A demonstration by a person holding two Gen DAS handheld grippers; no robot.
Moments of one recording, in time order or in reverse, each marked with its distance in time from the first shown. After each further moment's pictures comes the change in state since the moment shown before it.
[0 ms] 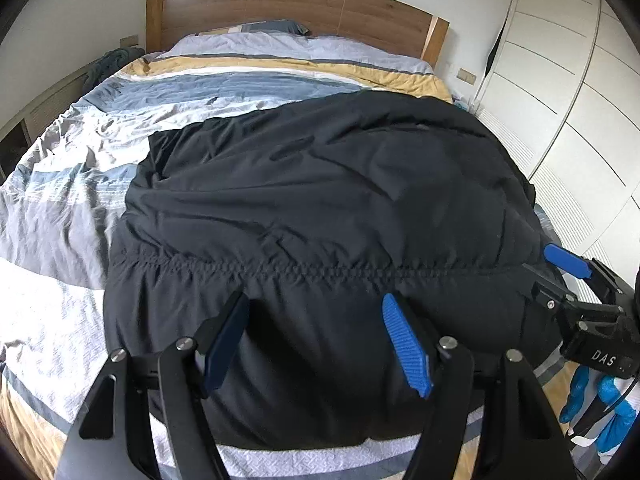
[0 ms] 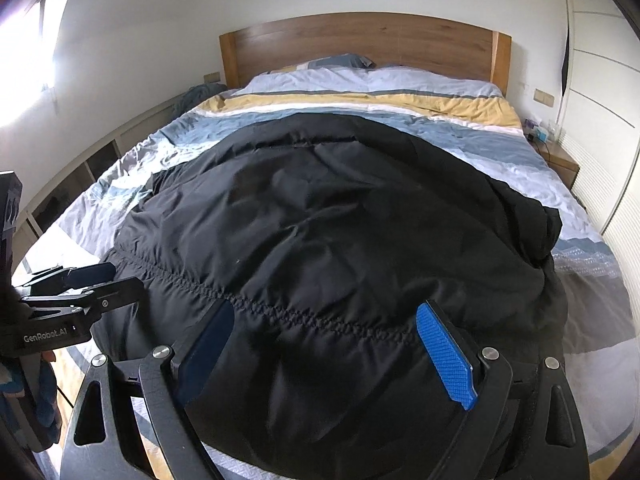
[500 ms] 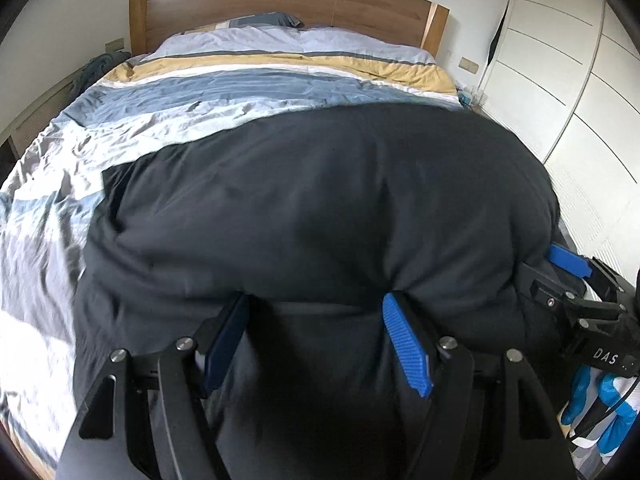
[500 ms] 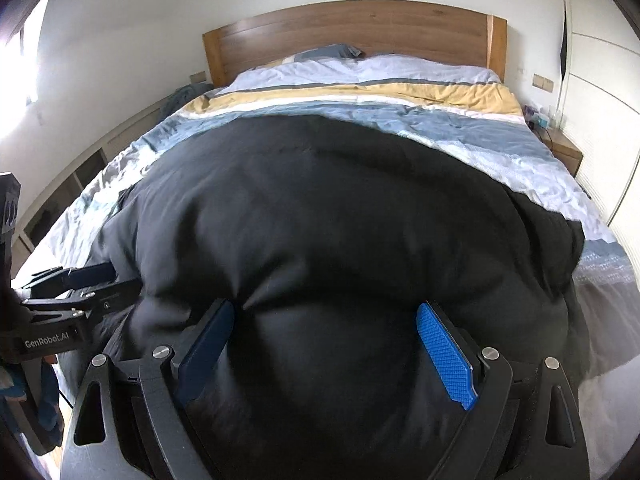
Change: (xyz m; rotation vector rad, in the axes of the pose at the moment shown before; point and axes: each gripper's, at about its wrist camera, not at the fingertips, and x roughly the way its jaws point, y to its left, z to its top) left arm 0.074 -0.004 0.069 0.038 0.037 0.010; right arm 0.067 -0.036 0.045 0.064 0.026 0.008
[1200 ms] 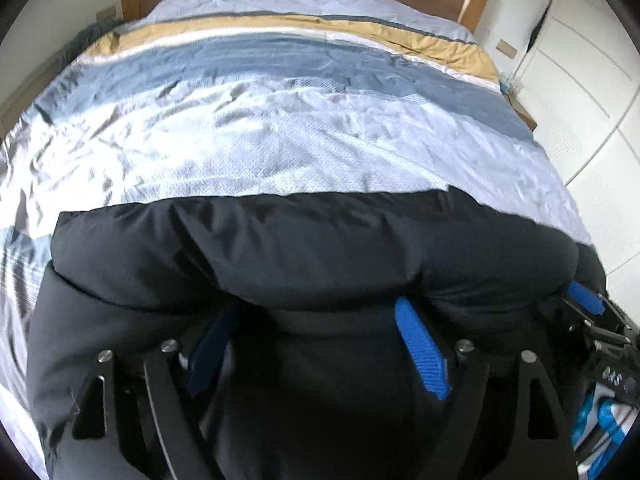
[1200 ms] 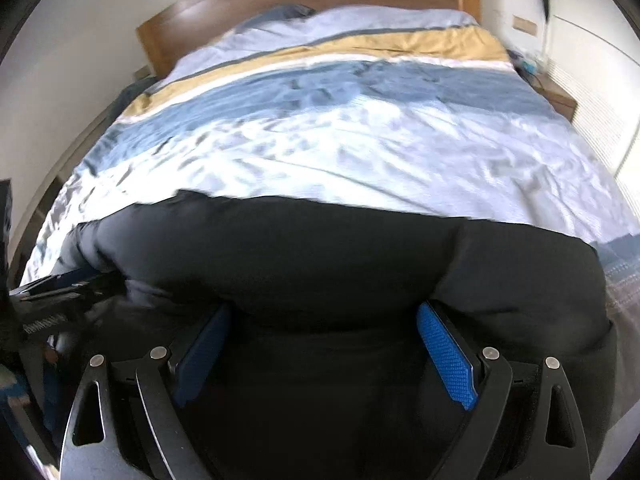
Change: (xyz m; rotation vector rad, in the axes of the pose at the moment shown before) left arm 0.148 0.016 0.128 -0.069 0.153 0.022; right arm 0.117 -0.090 0.072 0.156 0.156 -0.075
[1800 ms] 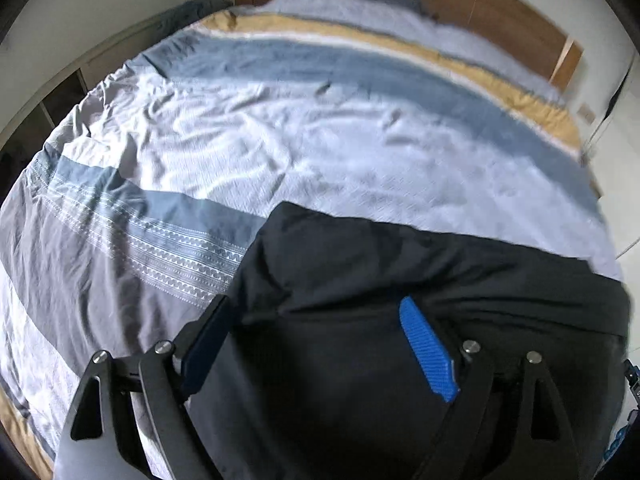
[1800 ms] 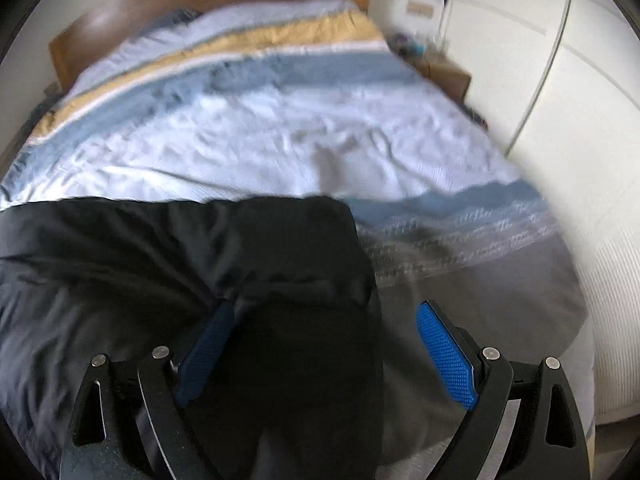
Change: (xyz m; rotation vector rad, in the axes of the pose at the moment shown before) left arm -0.069 0.140 -0.035 -0.233 -0.100 0.182; right arm -0.066 -0.113 -0.039 0.095 -0.059 -0.271
